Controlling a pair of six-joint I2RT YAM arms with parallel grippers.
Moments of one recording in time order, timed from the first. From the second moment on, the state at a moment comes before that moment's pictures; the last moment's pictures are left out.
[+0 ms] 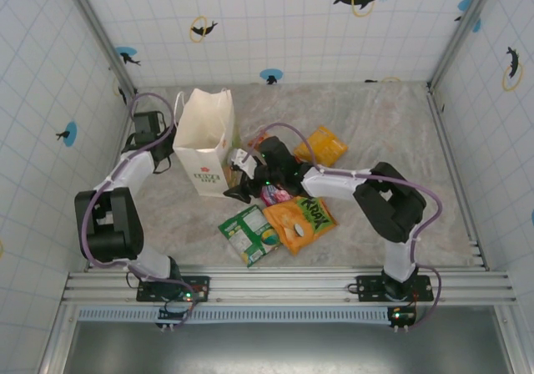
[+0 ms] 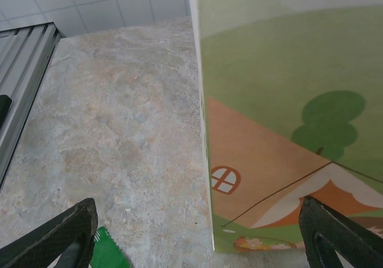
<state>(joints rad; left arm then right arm) 0.06 1.56 1.01 -0.23 0.11 -0.47 0.89 1.89 1.15 0.23 -0.52 -0.19</state>
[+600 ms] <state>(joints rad) 0.06 1.19 0.94 -0.45 -0.06 -0.39 0.63 1.22 0.74 -0.04 -0.47 -0.12</state>
